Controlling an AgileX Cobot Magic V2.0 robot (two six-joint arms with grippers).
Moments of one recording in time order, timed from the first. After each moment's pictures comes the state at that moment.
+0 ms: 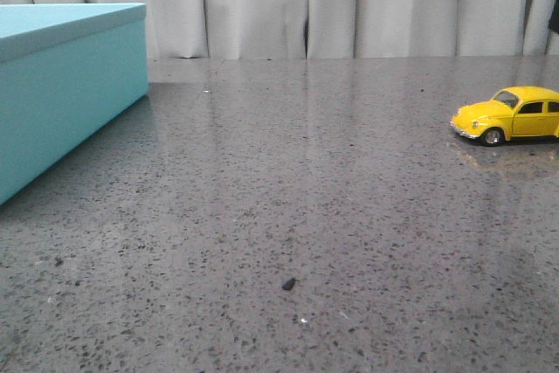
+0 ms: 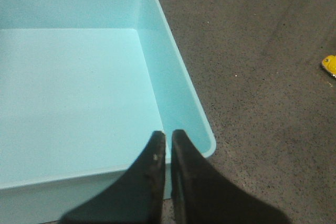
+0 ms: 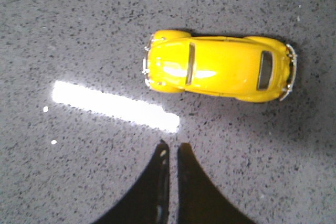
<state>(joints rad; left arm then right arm) -0.26 0.46 -0.67 -0.21 0.73 0.04 -0.03 1.49 -1.36 0.27 1.22 -0.19</state>
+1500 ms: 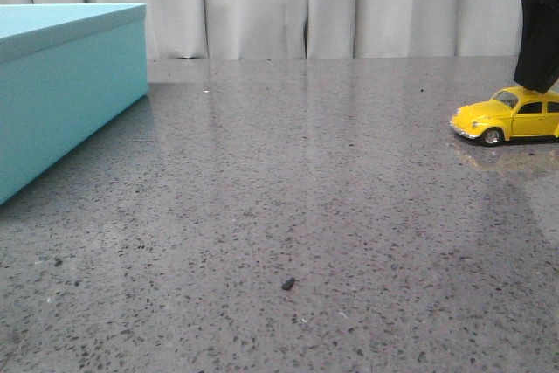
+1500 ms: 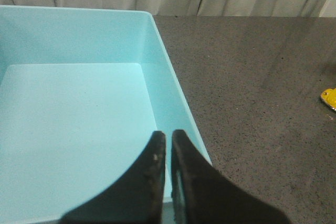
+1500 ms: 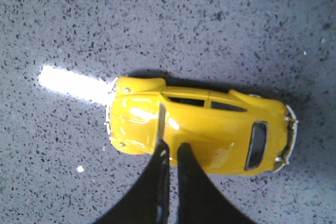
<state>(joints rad) -0.26 0.46 -0.67 -0.21 0.63 0.04 -0.03 1.67 -1.41 0.25 1.15 -0.25</state>
